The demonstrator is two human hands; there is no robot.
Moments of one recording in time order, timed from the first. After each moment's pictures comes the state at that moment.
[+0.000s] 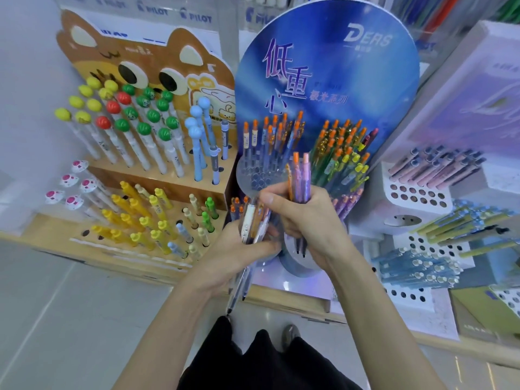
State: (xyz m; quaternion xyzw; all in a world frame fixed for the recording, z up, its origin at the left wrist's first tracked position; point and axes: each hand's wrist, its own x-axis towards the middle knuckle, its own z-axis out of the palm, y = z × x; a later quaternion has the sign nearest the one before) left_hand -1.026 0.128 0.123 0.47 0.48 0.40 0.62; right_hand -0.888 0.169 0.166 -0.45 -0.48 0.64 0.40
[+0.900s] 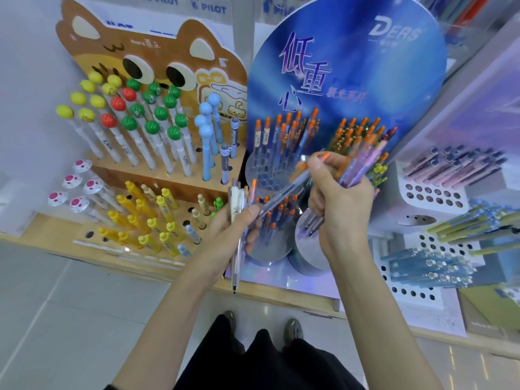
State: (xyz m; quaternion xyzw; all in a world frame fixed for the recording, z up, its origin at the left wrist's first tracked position) left_hand -1.054 0.143 0.104 0.38 0.49 0.49 0.62; right_hand -0.904 0.182 0.167 -0.45 -0.35 0.53 0.63
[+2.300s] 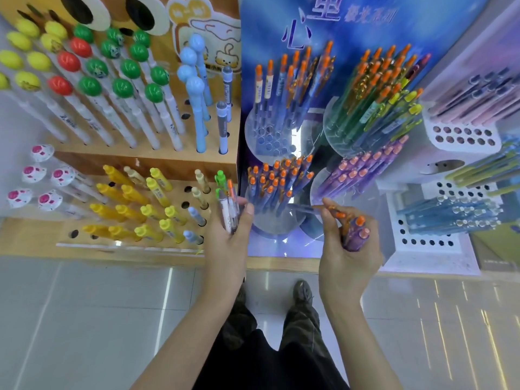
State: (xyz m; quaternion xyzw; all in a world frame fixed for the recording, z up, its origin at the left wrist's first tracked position) left_hand -1.063 0.113 0.057 0.41 0.62 0.50 0.45; right_hand -0.928 0.096 0.063 -0.64 -0.38 0.20 0.63
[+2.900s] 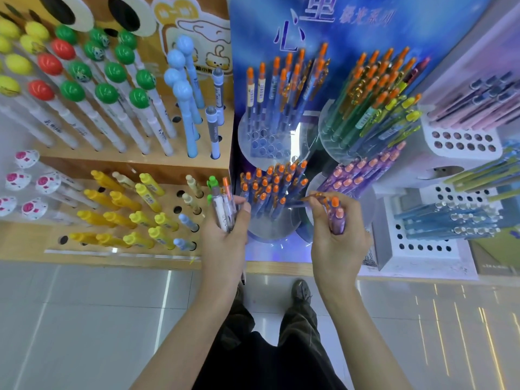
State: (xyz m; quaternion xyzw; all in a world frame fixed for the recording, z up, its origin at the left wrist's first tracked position) left_hand -1.053 0.126 0.058 0.38 0.63 0.51 0.45; right_hand -0.916 0.123 0.051 -0.66 -0.47 0.17 0.56
